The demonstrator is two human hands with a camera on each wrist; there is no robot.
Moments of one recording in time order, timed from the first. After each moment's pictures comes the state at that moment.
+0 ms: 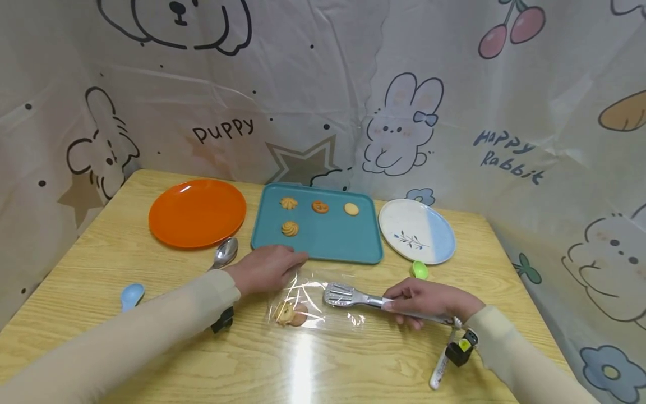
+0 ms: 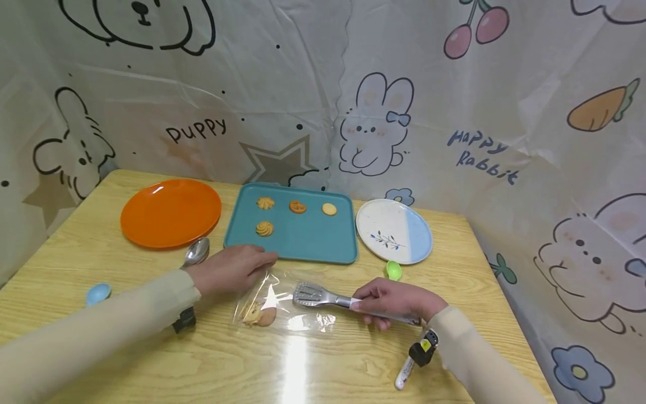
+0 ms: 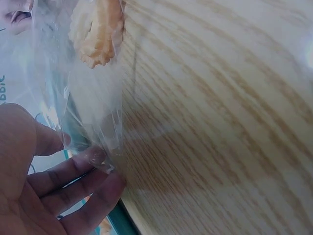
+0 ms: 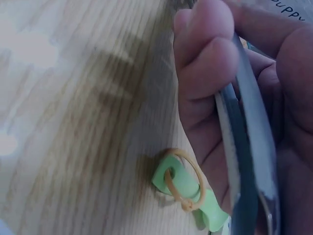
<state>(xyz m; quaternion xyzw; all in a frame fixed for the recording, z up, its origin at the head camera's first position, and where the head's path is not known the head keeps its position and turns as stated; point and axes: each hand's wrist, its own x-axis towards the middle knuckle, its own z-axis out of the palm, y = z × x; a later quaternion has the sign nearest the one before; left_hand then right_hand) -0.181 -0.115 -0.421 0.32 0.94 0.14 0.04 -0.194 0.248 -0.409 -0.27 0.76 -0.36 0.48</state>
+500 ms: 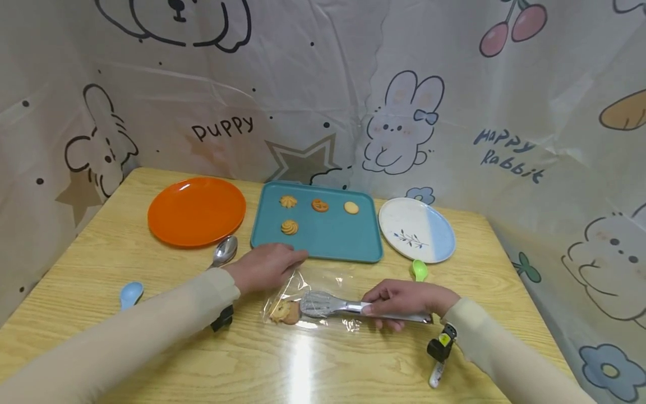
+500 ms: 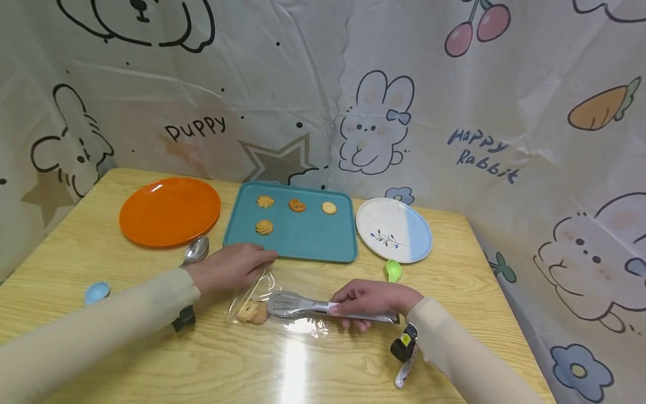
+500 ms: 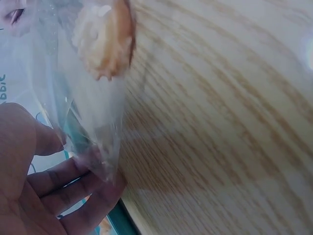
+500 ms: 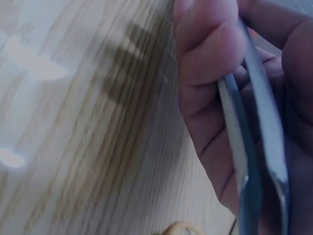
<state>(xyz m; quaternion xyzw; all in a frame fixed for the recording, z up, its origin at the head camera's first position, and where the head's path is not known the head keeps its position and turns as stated) -0.182 -0.116 -0.422 0.33 0.93 0.15 0.04 -0.194 0.213 -0.416 -0.30 0.71 -0.36 0.52</state>
